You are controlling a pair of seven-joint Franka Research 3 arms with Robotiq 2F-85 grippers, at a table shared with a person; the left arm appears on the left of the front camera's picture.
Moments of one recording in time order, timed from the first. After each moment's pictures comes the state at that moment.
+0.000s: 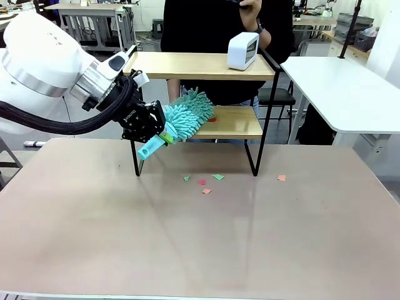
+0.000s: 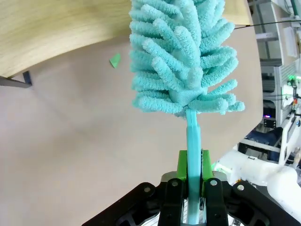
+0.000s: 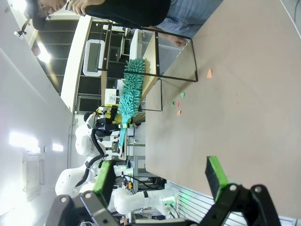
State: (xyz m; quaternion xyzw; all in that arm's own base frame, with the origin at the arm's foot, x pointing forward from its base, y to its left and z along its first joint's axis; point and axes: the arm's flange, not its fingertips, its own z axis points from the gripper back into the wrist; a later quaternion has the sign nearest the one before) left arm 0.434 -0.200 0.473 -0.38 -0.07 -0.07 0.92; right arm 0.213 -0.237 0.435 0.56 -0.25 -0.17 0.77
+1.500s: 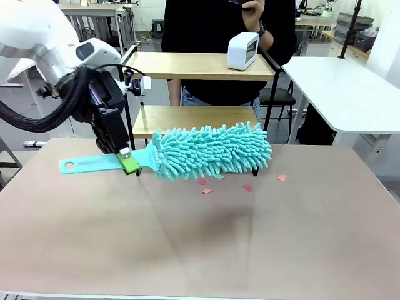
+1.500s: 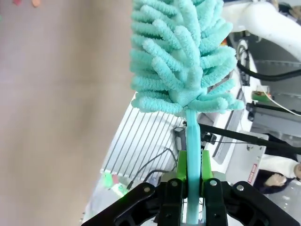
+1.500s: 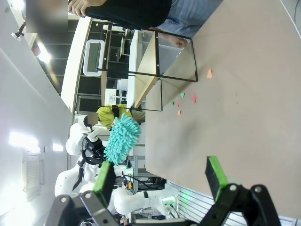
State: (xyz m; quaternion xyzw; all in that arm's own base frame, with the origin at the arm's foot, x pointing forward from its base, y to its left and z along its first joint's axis) left arm 0.351 -0.177 0.520 -0.42 0.13 -0.38 0.82; right arm 0.213 -0.237 0.435 0.56 -0.25 -0.17 0.77
